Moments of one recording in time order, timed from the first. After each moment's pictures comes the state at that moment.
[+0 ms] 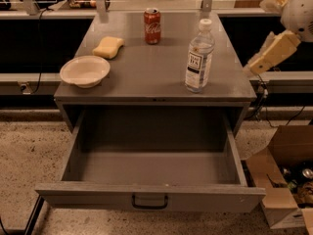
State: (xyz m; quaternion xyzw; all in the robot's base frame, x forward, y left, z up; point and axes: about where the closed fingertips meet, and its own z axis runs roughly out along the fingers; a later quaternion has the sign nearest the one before) arm 0.559 -0.218 1.005 -0.56 0.73 0.02 0.40
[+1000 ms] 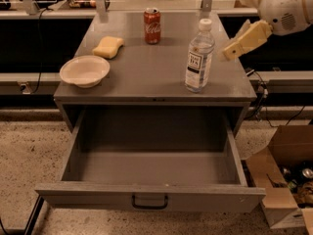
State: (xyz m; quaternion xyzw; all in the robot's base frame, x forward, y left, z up) arm 0.595 -0.173 1.018 -0.53 0.70 0.10 0.48
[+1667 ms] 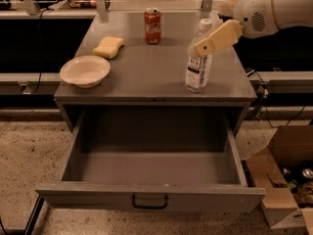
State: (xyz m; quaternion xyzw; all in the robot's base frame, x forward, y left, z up) arm 0.593 -0.110 1.014 -0.47 0.72 0.19 0.47
